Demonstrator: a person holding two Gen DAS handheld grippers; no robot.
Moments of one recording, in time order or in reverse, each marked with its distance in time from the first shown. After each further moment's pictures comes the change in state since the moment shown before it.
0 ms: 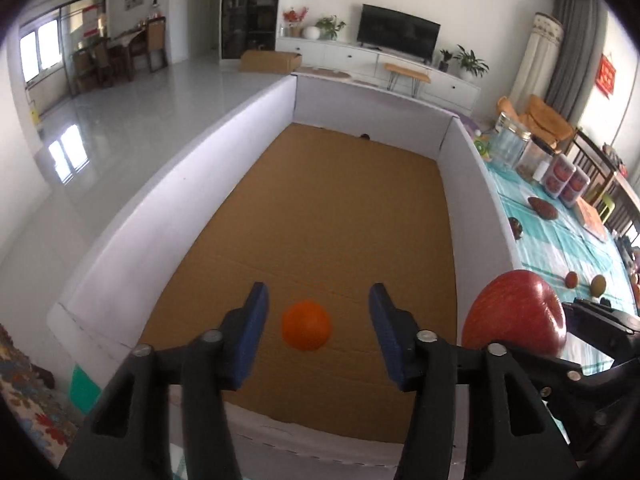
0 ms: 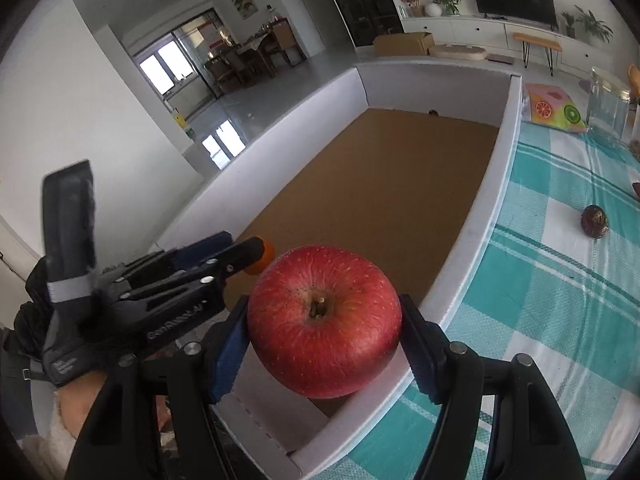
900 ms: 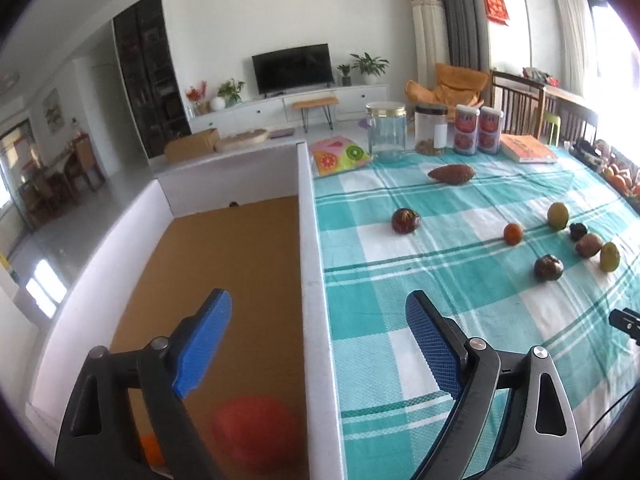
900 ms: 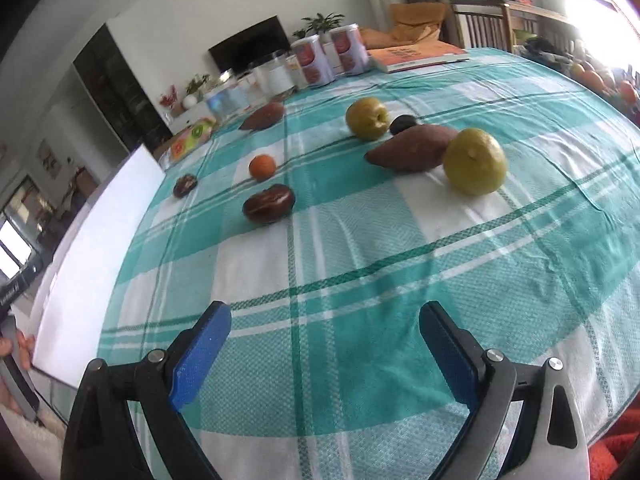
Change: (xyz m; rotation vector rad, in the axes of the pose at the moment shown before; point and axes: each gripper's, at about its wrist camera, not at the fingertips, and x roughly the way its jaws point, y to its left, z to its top) left arm -0.022 -0.156 -0.024 0.391 -0.184 -0.111; right arm -0.222 -0.241 -0.255 0.653 -0.372 -0.561
